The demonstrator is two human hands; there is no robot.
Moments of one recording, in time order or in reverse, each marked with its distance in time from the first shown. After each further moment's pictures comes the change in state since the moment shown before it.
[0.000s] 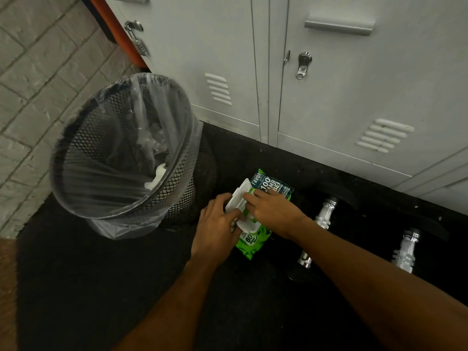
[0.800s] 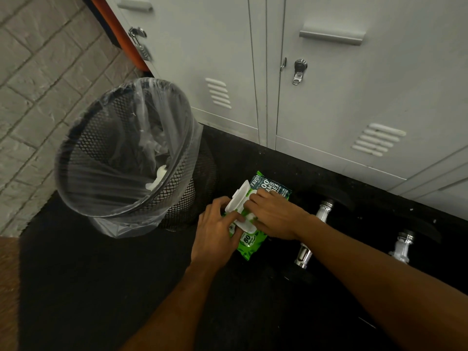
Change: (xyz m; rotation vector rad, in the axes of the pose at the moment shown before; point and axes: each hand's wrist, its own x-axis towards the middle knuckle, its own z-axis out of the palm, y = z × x) left_hand -0.010 0.006 0.001 -0.052 0.073 -0.044; right_hand -0.011 0.011 0.008 0.194 0.121 -0.016
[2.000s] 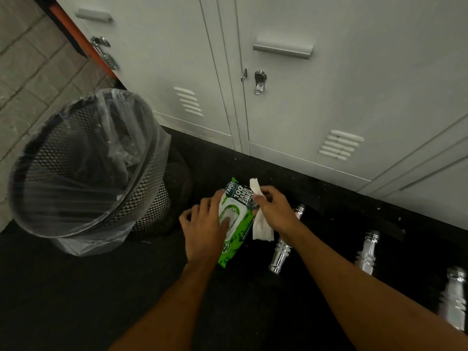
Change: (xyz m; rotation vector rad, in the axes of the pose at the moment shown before) left_hand 0.032 0.033 0.027 0.266 0.013 -0.178; right_hand -0.030 0.014 -0.015 1.450 0.381 0.961
